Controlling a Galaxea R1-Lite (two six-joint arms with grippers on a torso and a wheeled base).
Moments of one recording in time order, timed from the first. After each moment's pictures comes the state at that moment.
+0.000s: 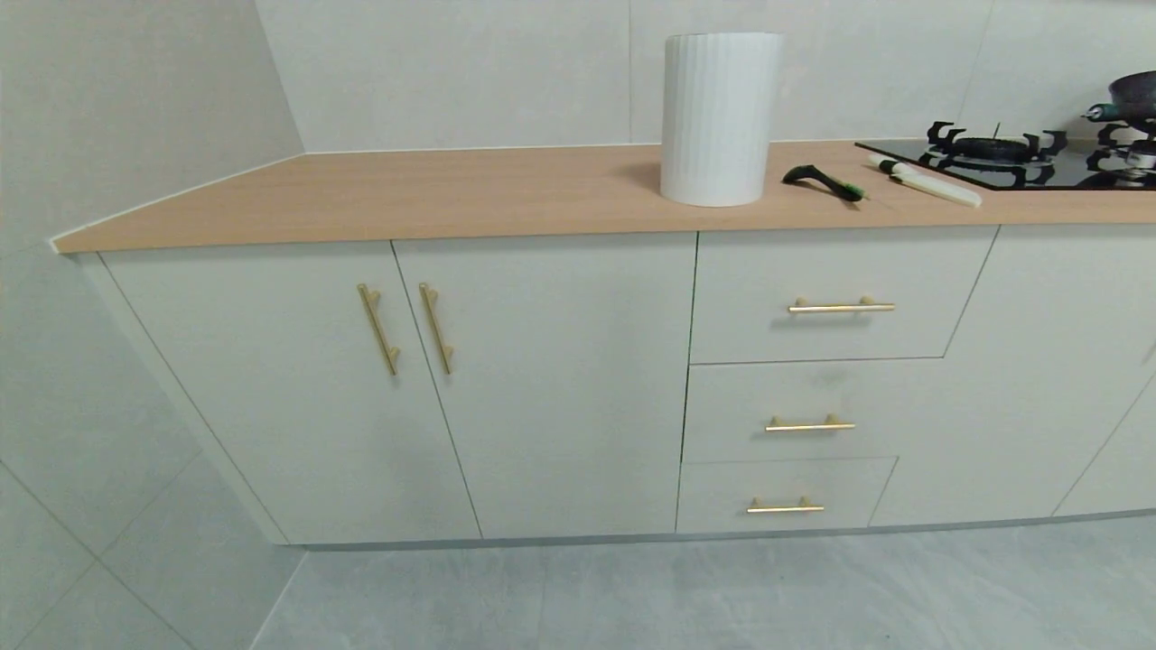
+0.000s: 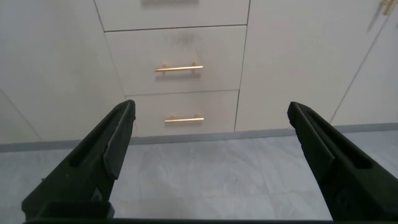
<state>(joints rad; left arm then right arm) 0.00 0.00 0.00 0.00 0.05 -0.01 0.00 0.00 0.00 0.00 -0.03 0.01</state>
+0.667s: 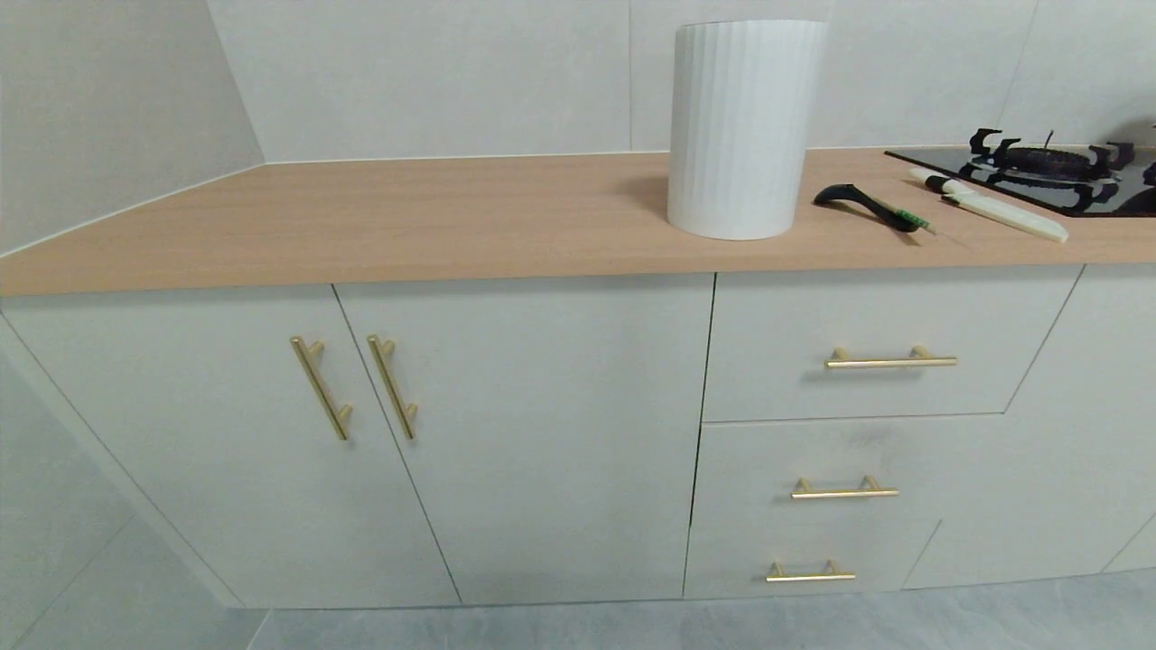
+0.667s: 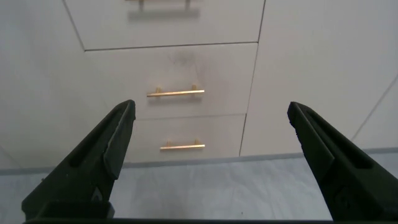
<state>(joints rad) 0.00 0.00 0.00 0.00 0.05 -0.01 0.00 0.00 0.00 0.00 -0.04 0.01</state>
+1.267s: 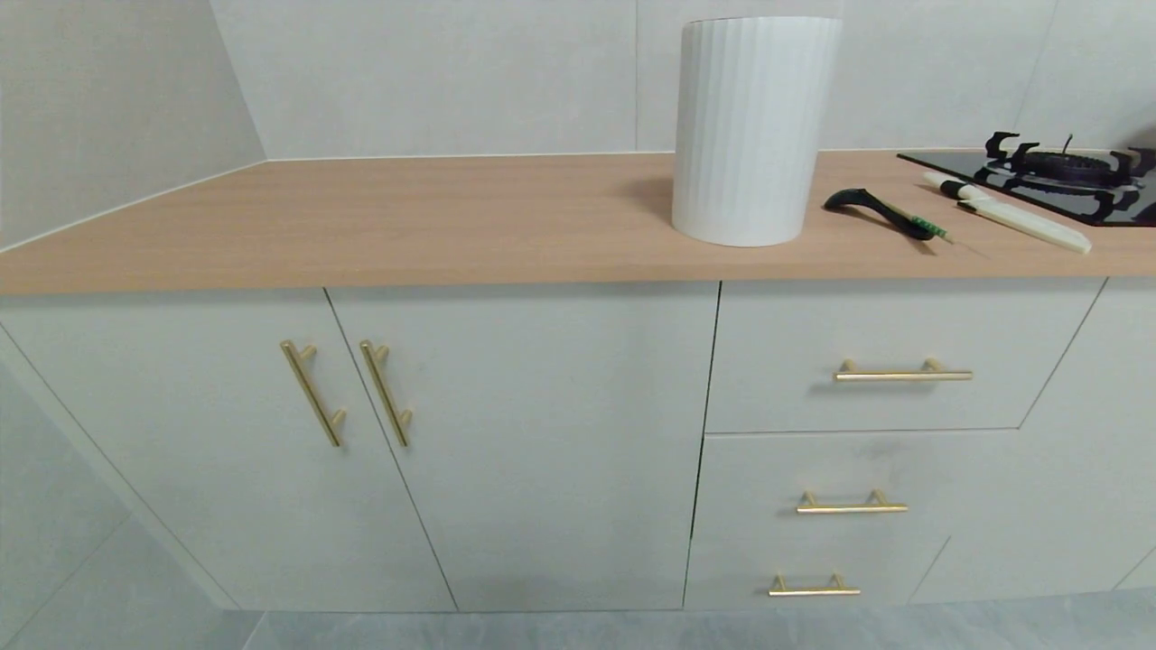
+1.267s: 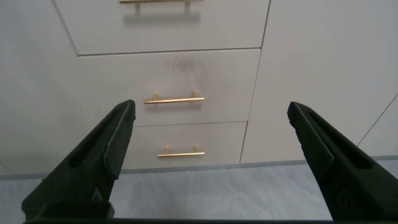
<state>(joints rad) 0.00 0.00 0.00 0.00 0.05 -0.01 0.00 0.00 0.00 0.00 -0.03 0.01</state>
